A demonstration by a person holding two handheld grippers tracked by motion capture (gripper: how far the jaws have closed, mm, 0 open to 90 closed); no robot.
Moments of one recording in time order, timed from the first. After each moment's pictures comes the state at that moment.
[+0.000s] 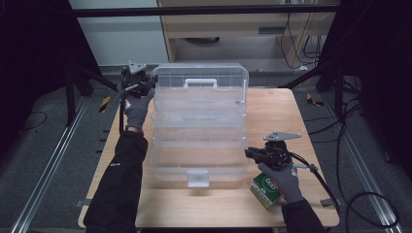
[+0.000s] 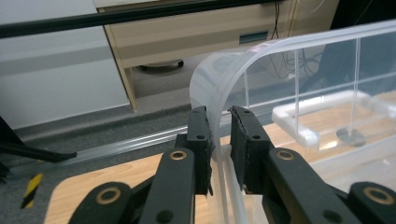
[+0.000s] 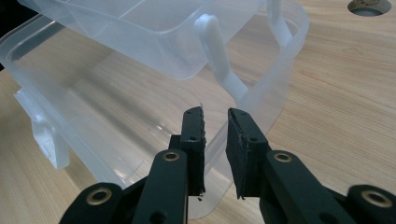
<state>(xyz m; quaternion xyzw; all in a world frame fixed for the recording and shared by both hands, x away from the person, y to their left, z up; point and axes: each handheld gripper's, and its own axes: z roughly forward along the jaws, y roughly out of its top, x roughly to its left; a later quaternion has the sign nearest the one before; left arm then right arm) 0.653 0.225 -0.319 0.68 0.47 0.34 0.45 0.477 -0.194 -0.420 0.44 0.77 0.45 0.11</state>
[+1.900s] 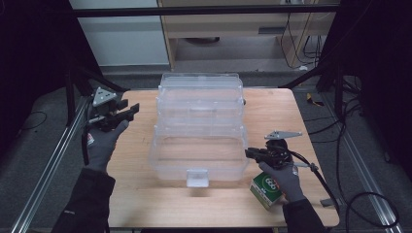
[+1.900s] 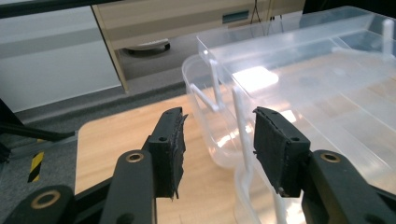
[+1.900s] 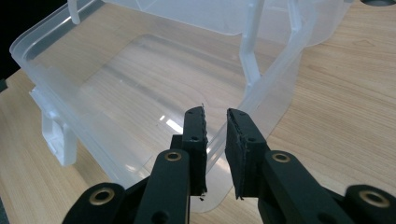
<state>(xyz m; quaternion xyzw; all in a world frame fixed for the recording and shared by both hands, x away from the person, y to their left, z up) 0.520 0.280 -0.312 0.71 0.45 0.31 0.44 0.480 -0.197 -0.418 0.44 0.77 0.45 0.09</state>
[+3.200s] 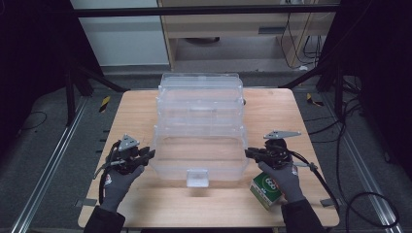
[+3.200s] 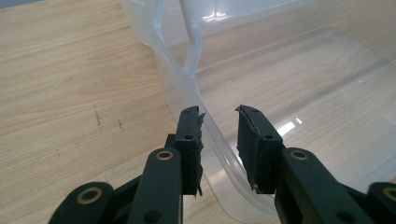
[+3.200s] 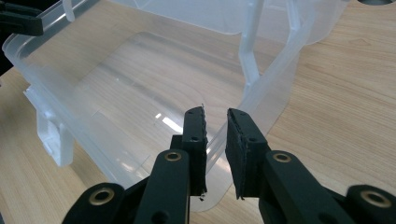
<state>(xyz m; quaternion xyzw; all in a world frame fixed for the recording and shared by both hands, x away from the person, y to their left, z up) 0.473 0.254 -0.421 0.78 0.44 0.21 0.39 0.480 -0.195 -0.417 0.44 0.77 0.44 0.09</state>
